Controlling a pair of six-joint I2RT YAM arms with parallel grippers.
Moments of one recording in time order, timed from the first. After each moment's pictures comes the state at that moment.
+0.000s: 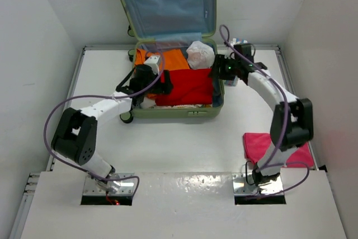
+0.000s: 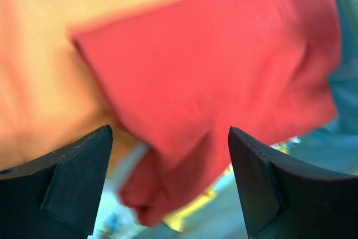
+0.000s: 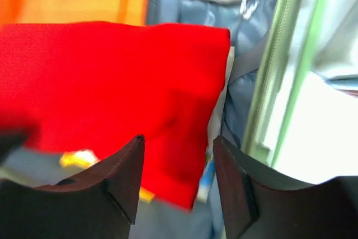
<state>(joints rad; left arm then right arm) -0.45 1.56 0.98 0.10 0.05 -0.34 0.20 1.77 1.31 -0.30 -0.30 0.29</state>
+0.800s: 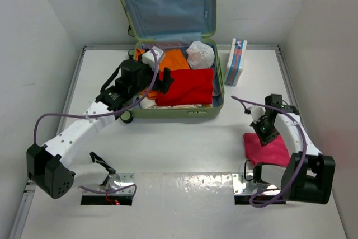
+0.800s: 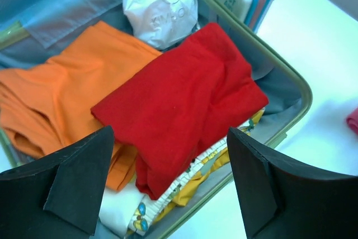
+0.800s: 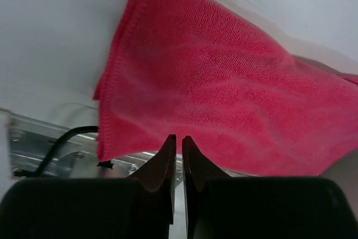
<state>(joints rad) -0.54 1.22 1.10 -0.10 0.07 -0.01 -0.14 1.16 0.71 -0.99 -0.05 -0.57</state>
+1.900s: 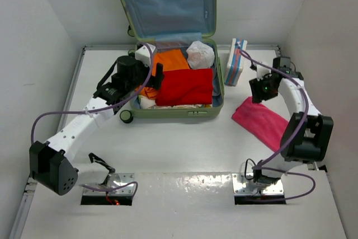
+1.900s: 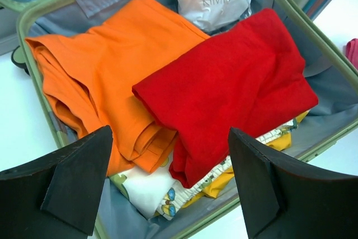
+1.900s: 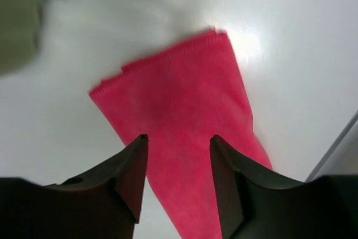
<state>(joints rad) -0.44 1.25 1.12 -0.16 0.01 -0.01 -0.16 1.59 1.21 -0.75 -0.24 -0.48</state>
